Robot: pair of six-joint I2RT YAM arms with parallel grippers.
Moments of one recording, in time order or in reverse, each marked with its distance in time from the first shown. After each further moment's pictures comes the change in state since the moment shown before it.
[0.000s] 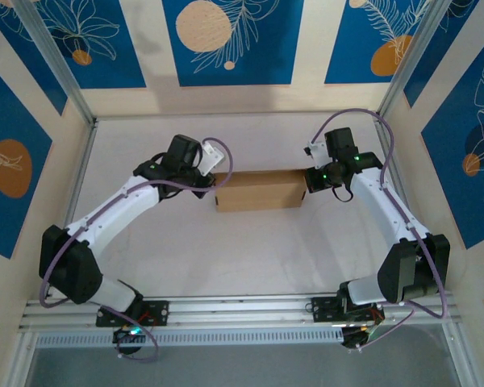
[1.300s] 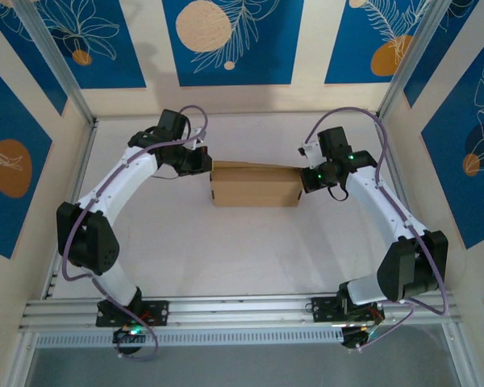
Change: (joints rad) left arm 0.164 0.209 0.275 -0.216 0.335 -0.577; right arm 0.048 0.018 0.020 -0.003 0.034 0.000
